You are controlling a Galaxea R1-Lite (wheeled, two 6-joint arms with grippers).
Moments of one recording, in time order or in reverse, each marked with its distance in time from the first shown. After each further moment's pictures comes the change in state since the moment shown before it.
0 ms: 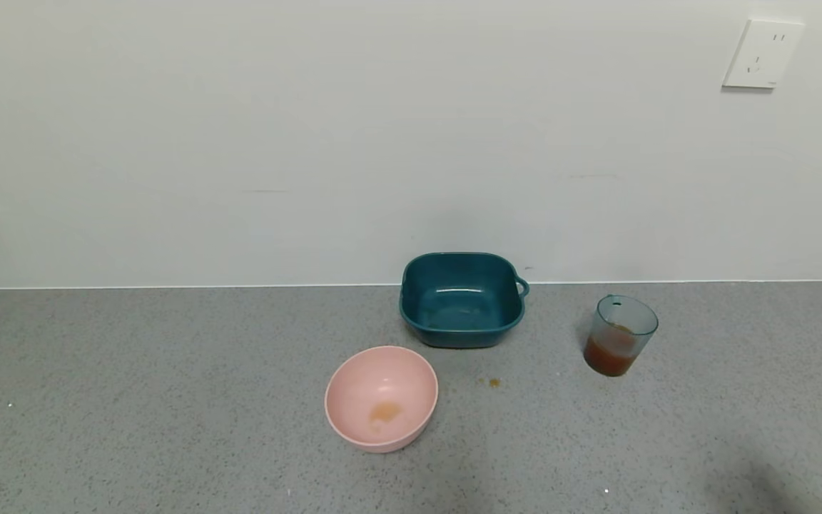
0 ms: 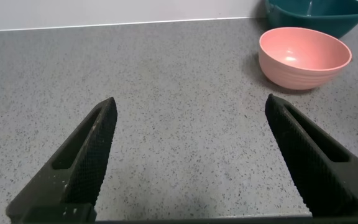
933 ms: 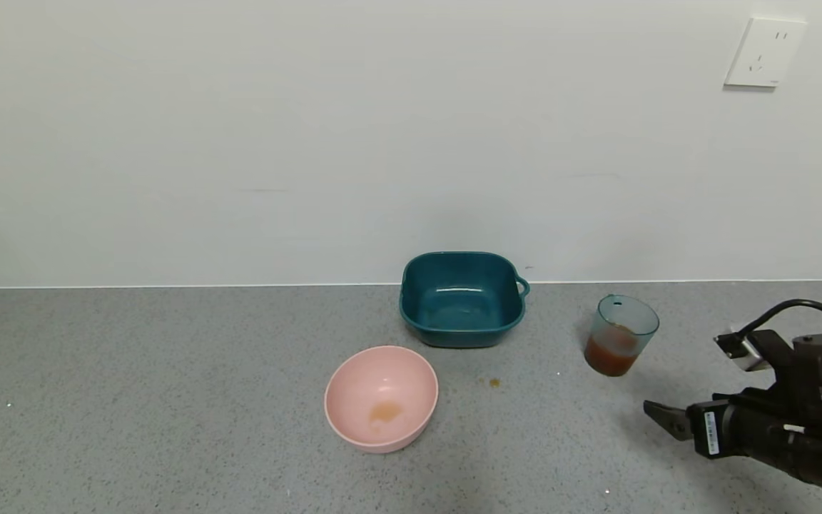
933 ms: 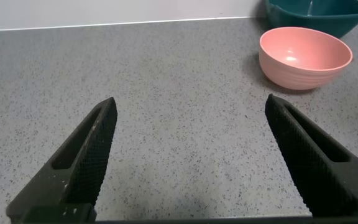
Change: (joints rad) left arm 0.000 0.000 0.000 0.000 -0.001 0.000; right arm 0.179 0.862 -0.004 -0.644 -0.088 0.056
